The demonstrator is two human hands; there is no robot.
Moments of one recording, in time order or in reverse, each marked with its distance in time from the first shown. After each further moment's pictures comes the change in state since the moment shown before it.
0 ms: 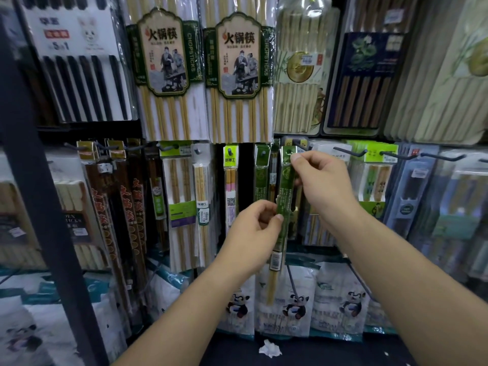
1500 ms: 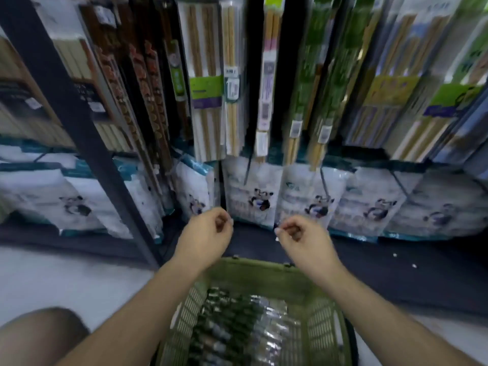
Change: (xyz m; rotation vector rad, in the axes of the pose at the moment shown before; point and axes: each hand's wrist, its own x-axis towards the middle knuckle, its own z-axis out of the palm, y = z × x) left_hand -0.165 -0.162 -0.061 0.584 0.000 -0.462; right_hand -0.217 0.192 0.013 -0.382 -0.507 0.330
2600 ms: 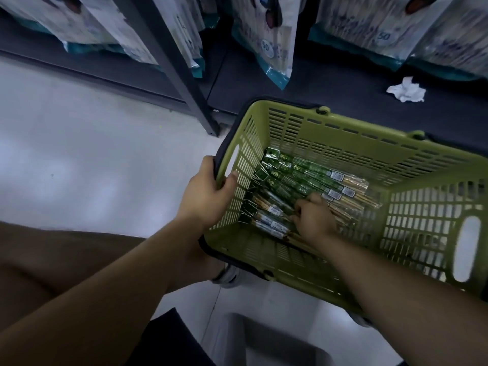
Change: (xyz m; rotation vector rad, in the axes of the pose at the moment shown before) left_hand -0.116 -0.229 0.090 -0.078 -0.084 -0.563; right_hand -0.095 0.239 0.271 -0.624 -0.669 0.236
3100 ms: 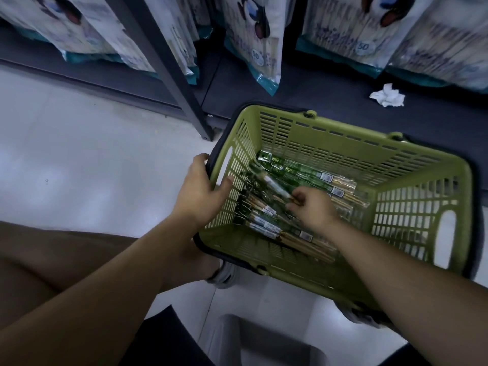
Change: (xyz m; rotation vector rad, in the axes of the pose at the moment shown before) left_hand -0.004 0.006 -0.006 0.023 0.003 0.025; right_hand 0.001 0.006 -0.039 0.332 0.023 -0.024
